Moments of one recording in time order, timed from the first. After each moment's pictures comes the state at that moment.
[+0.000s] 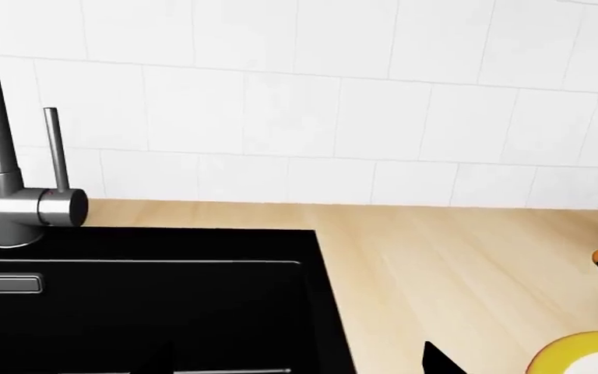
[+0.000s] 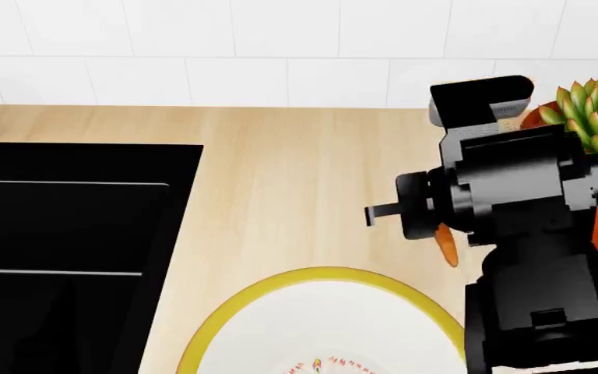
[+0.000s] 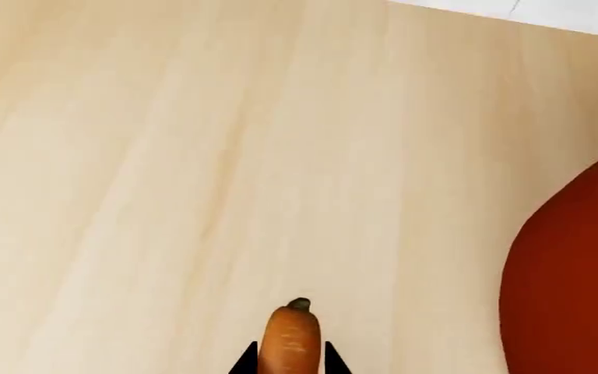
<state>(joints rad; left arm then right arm) -0.14 -0.27 -0.11 0.90 -0.61 -1.00 -0.29 1.47 0.16 -0.40 1.18 0.14 0.99 -0.35</state>
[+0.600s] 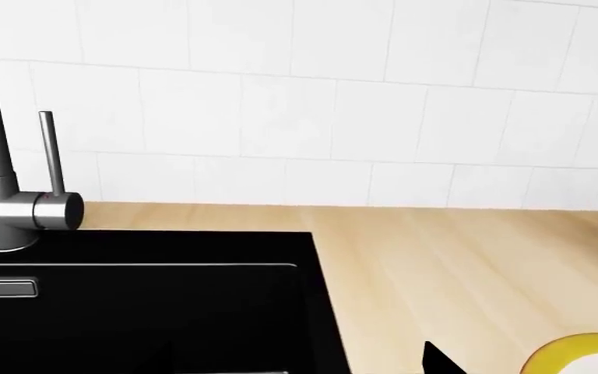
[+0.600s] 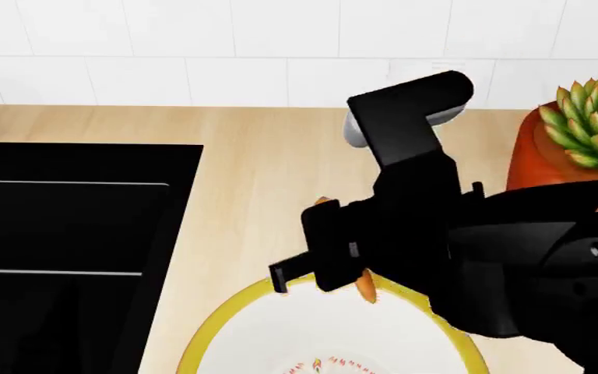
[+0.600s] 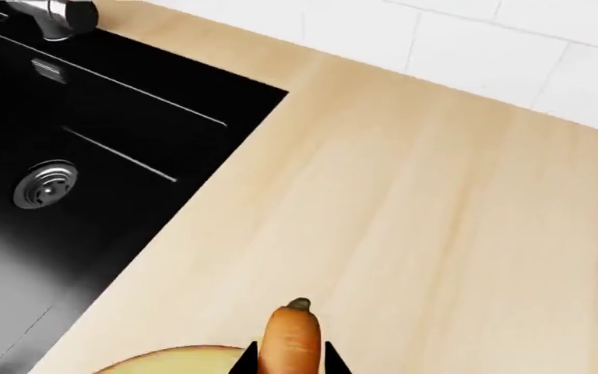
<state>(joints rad) -0.15 -0.28 -0.10 0.91 -0.64 -1.01 -0.32 1.16 0.43 -0.31 -0.01 1.25 1.51 0.36</state>
